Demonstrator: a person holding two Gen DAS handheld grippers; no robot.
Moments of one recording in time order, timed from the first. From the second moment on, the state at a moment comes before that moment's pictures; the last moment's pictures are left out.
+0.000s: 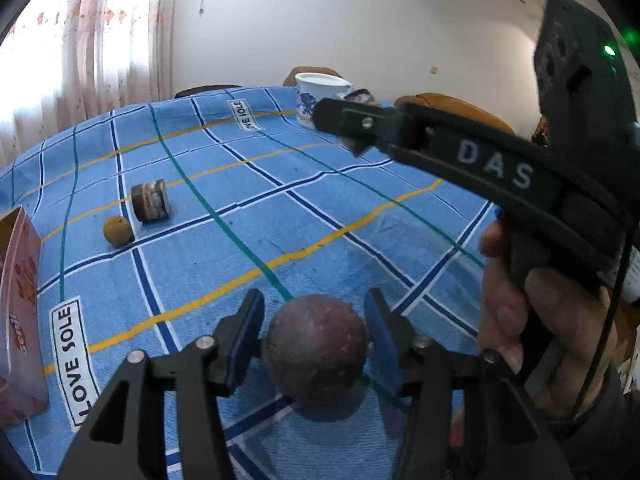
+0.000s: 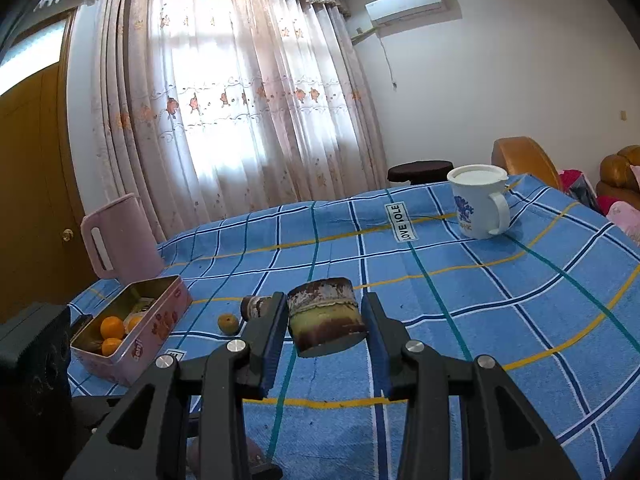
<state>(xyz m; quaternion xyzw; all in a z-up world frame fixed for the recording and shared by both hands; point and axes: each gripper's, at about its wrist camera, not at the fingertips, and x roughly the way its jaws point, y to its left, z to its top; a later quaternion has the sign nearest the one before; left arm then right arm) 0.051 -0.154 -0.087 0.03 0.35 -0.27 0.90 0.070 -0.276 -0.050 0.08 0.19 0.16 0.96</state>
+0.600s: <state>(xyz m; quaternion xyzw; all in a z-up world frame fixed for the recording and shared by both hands) 0.046 -0.042 -0.026 -0.02 0.25 -0.16 0.96 0.076 -0.202 -0.021 0.02 0.18 0.24 0.95</state>
